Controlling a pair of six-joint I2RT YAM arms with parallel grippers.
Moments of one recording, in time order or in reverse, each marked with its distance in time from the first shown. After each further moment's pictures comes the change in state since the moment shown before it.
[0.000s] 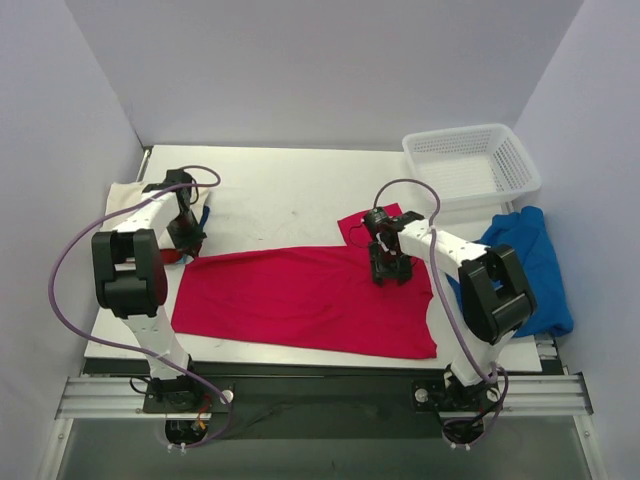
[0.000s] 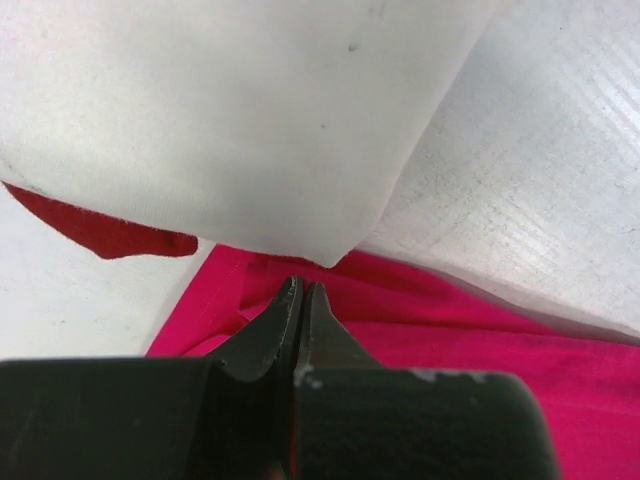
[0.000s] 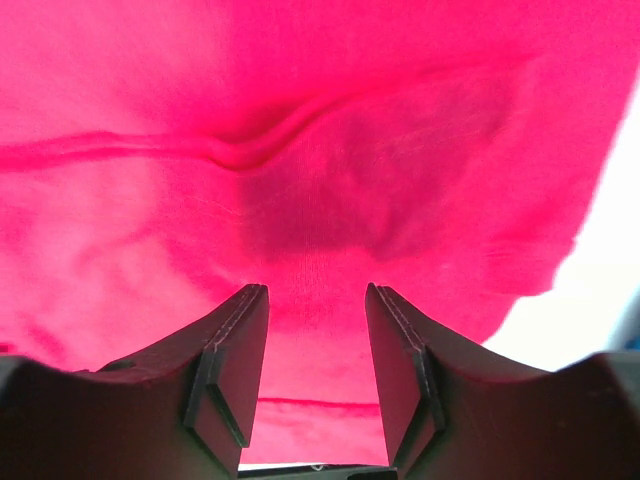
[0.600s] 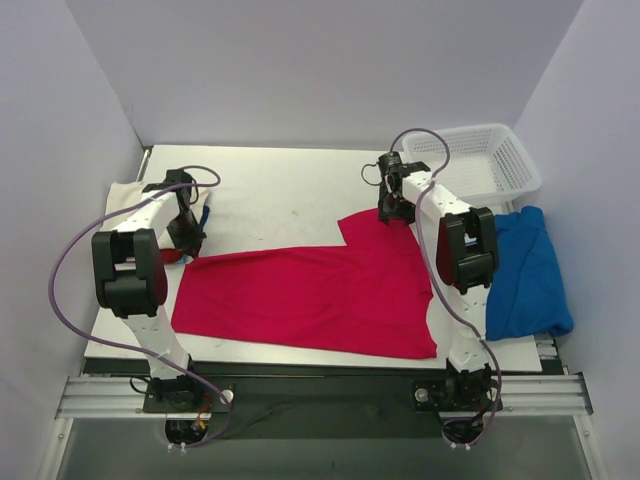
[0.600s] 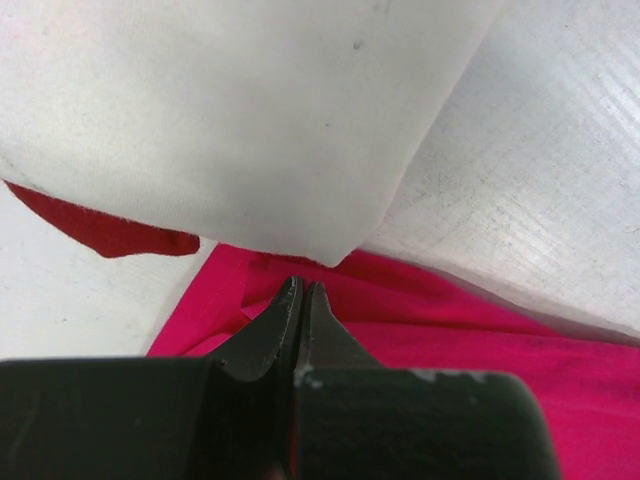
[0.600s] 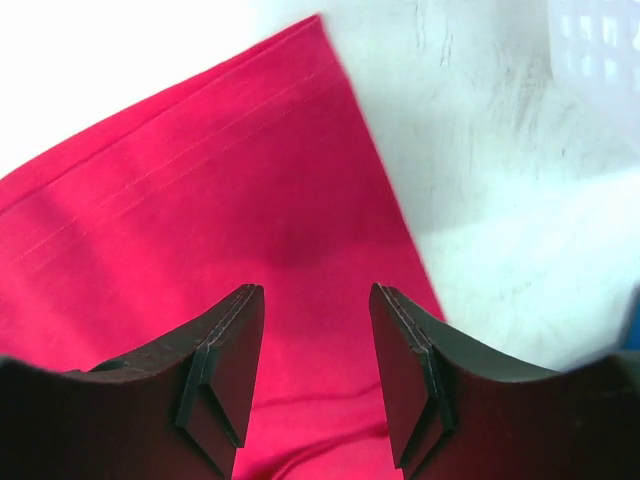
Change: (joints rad) left arm 0.001 -0.001 0.000 -0.003 -0.002 0.001; right arm -0.216 0.426 0.653 -0.013 0.099 -0.091
